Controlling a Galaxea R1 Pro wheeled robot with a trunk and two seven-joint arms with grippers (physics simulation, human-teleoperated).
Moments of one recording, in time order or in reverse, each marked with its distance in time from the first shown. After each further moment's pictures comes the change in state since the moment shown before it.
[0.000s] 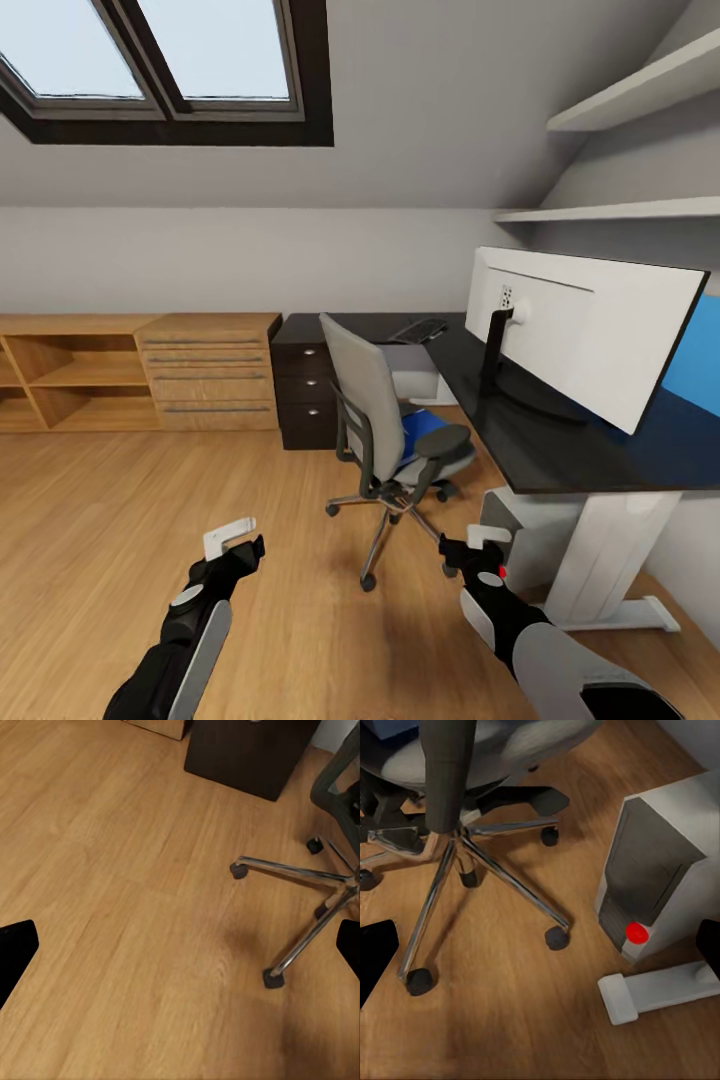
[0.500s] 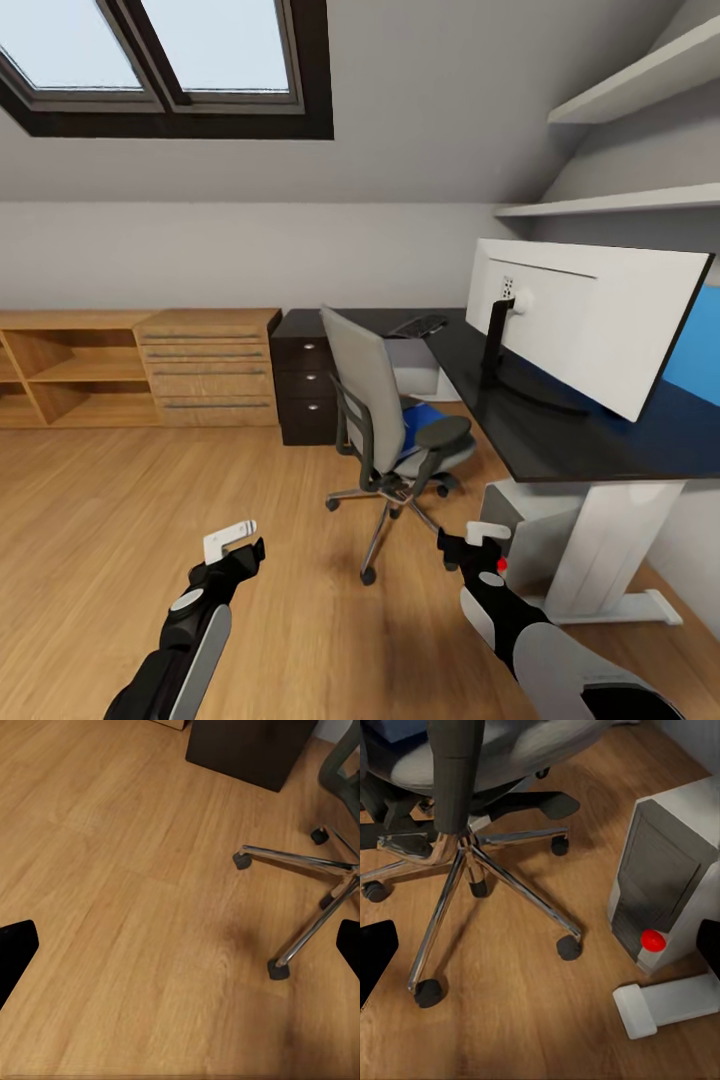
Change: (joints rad) left arm 0.014 -0.003 -0.002 -0.009 -0.001 -0.001 0.001; right arm 0.001 -0.001 0.003 -0.008 -0.019 -0.047 0.030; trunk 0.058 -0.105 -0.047
